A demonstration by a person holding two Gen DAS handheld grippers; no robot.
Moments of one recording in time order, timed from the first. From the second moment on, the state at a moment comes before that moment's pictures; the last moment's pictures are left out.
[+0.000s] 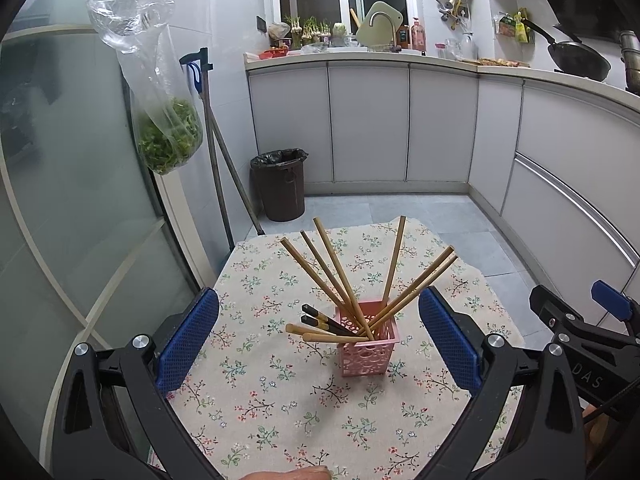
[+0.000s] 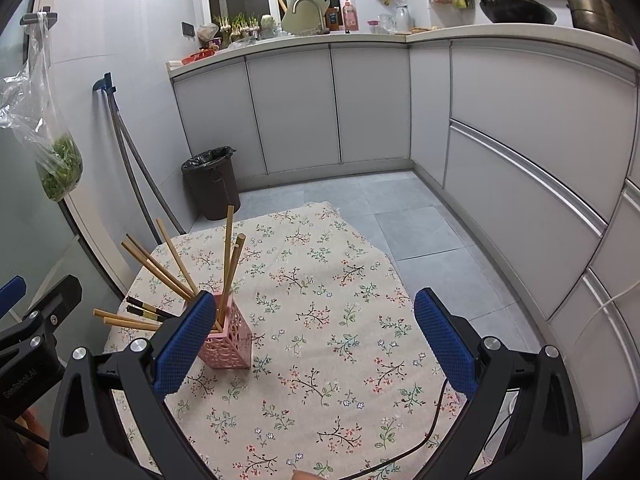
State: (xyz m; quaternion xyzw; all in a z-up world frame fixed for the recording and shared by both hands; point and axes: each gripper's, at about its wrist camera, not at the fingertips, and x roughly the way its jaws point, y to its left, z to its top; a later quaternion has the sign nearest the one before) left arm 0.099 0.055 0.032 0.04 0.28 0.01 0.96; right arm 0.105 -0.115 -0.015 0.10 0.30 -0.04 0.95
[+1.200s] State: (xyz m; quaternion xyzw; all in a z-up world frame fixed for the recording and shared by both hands) left arm 0.098 0.058 0.028 0.05 0.26 0.01 0.96; right arm 0.111 -0.113 -0.022 0.11 0.32 -0.04 0.94
